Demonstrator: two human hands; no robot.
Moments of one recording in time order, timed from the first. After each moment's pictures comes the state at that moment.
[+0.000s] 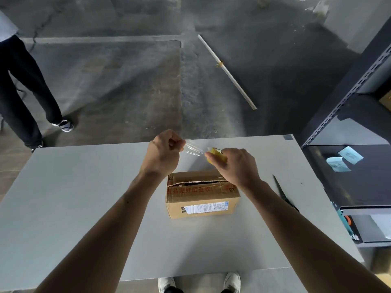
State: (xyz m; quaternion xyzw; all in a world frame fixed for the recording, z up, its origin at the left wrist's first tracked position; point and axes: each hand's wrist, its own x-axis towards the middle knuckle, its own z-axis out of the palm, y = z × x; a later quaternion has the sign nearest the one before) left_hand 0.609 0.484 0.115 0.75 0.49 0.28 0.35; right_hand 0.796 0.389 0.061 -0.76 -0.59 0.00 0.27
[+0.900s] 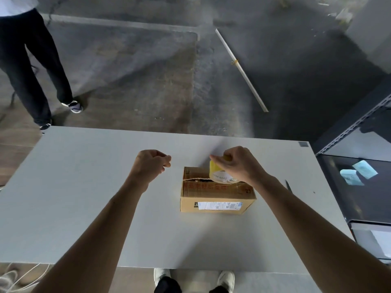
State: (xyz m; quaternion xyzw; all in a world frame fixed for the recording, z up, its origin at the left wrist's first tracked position) left_hand 0.530 0.495 0.078 0.57 0.61 0.22 0.50; right_hand 0.770 0.420 0.070 -0.74 -0.62 0.18 0.19
